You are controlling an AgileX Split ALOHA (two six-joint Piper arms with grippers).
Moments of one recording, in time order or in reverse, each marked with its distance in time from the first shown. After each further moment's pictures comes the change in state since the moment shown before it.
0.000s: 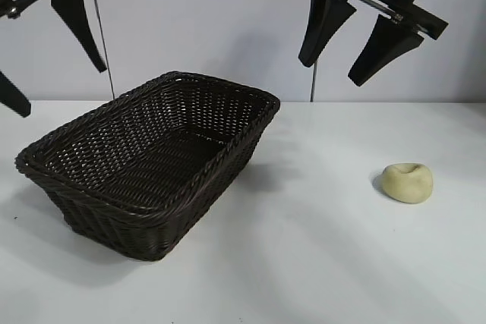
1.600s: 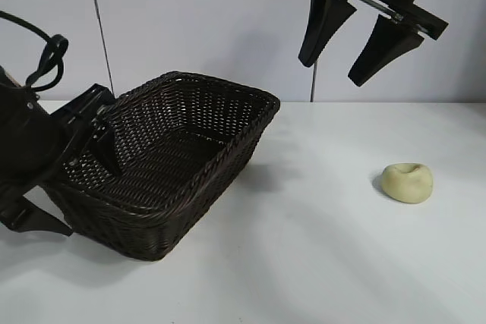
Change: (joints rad) left arm -0.126 0.165 0.364 0.031 -0.702 -0.463; right arm 0.000 0.000 0.000 0.002 0.003 0.000
